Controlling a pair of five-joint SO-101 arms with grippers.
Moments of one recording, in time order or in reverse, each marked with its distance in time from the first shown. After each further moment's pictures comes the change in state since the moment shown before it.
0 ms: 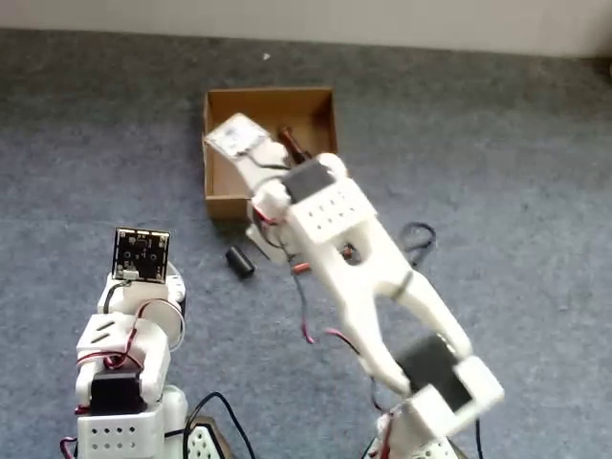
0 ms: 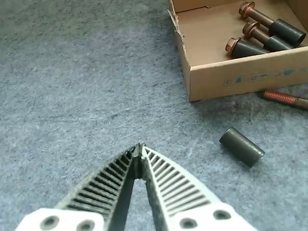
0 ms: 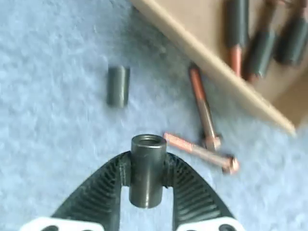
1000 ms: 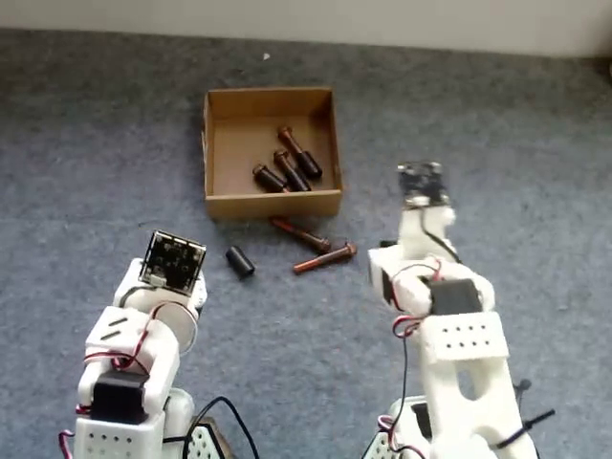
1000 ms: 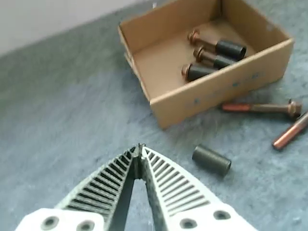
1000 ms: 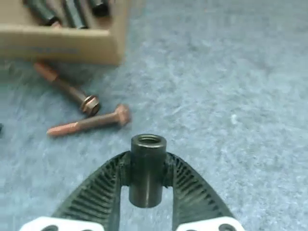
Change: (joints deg) left arm 9.3 0.1 -5.0 0.0 -6.8; right arm 28.0 -48.9 55.7 -28.0 -10.8
